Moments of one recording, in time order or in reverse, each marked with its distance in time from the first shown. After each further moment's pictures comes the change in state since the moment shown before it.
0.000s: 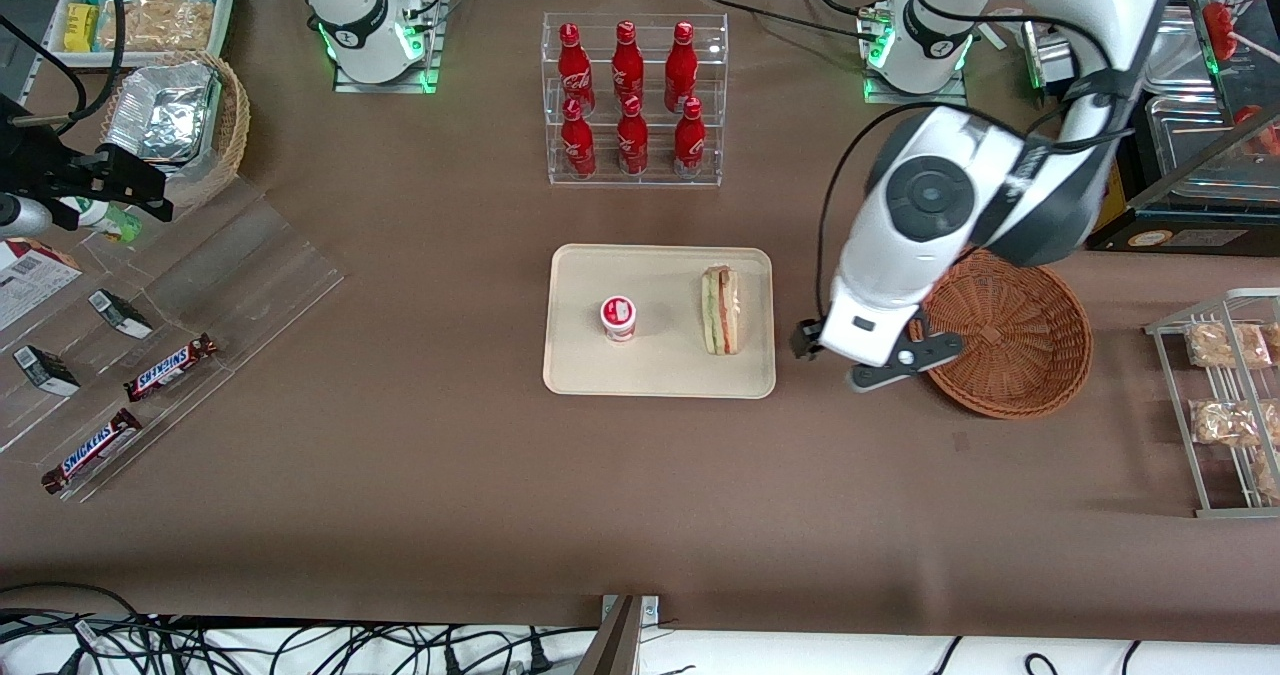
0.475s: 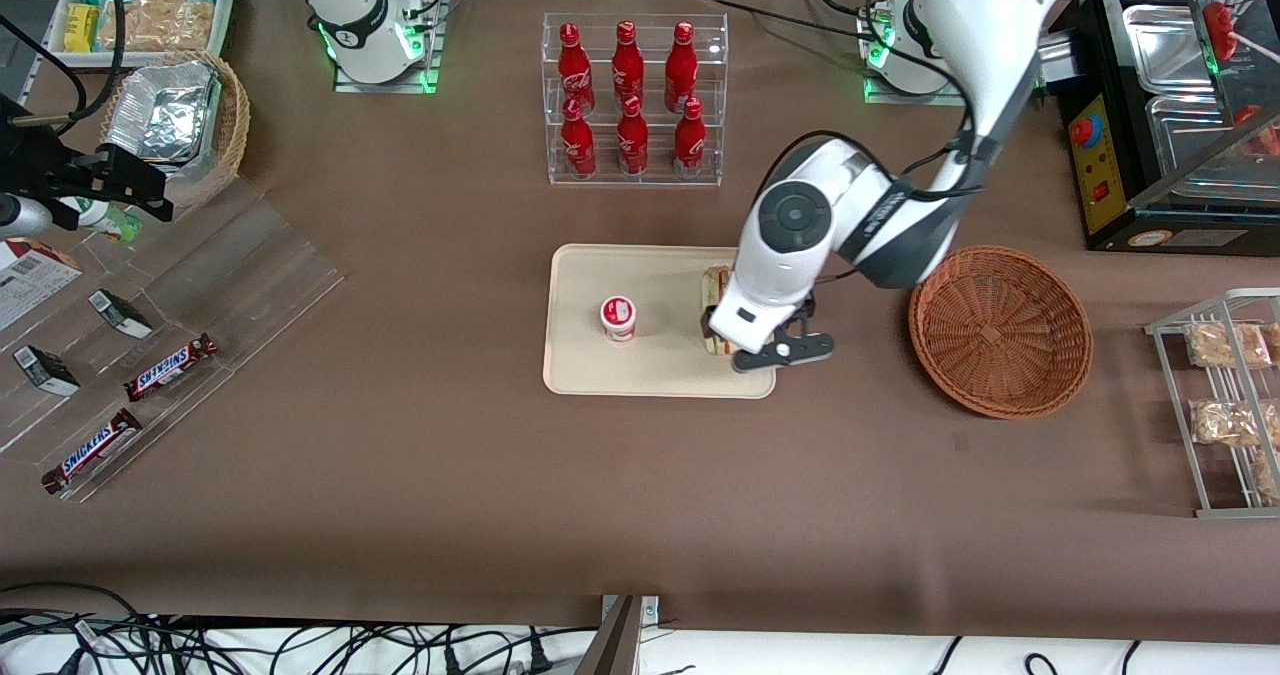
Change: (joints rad) arm -0.145 0.138 0.002 -0.018 0.025 0.152 -0.064
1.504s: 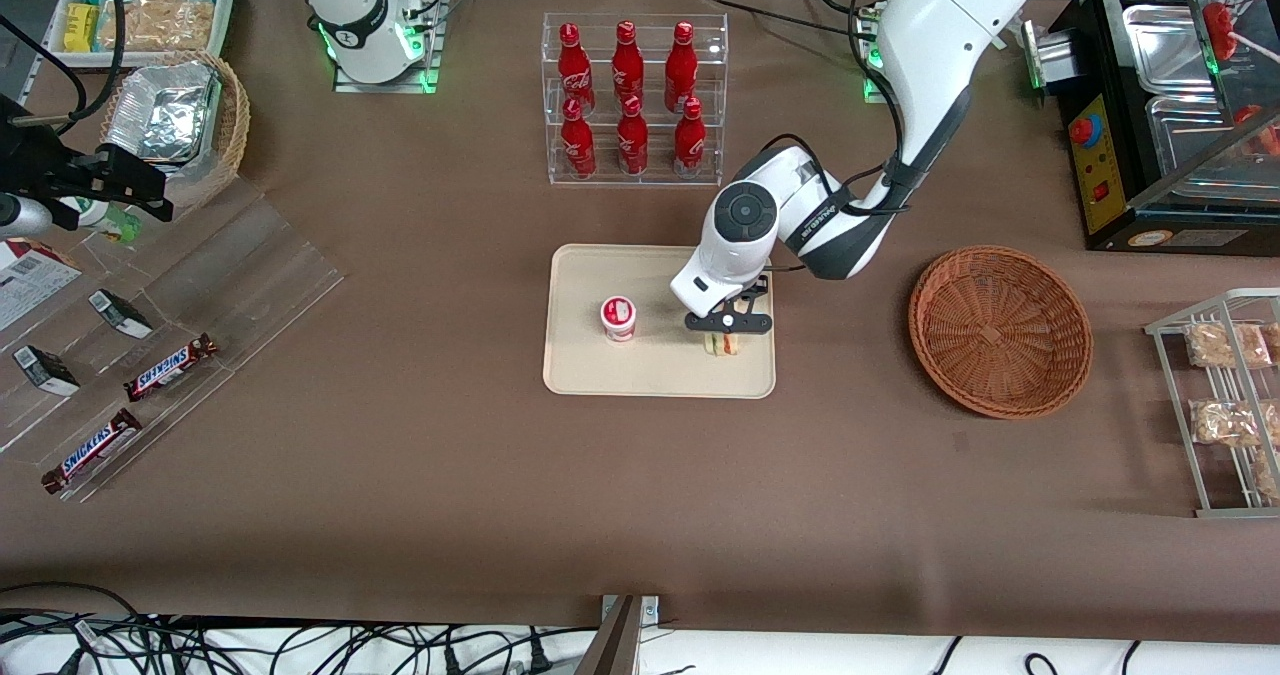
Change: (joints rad) arm -0.081 0.079 -0.007 -0.227 -0.003 0.228 0.123
